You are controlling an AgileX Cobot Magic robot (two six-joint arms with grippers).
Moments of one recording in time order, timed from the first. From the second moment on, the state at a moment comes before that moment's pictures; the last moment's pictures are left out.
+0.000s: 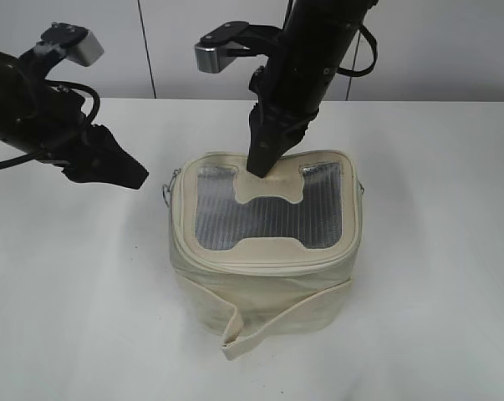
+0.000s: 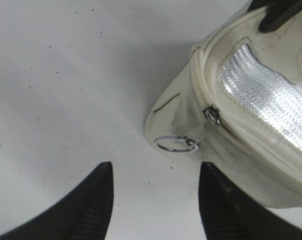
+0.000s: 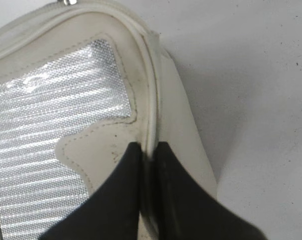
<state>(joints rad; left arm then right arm) -0.24 1.64 -1.04 -0.82 0.81 1.10 0.57 2.12 -1.86 0.36 1.22 -0.78</state>
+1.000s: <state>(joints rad) -0.35 1.78 -1.04 -0.91 0.69 1.24 0.57 2.11 -1.85 0.35 1.22 -0.78</state>
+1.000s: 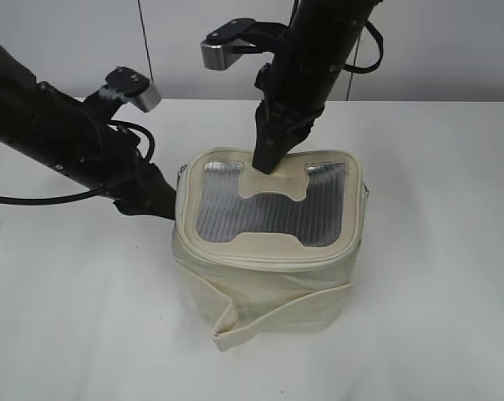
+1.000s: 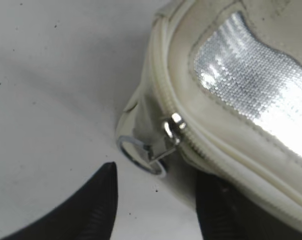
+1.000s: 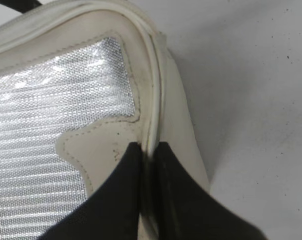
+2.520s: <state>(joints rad) -0.36 1.73 -1.03 -0.63 0.79 0.98 0.57 2.11 -1.85 0.35 1.22 -0.74</state>
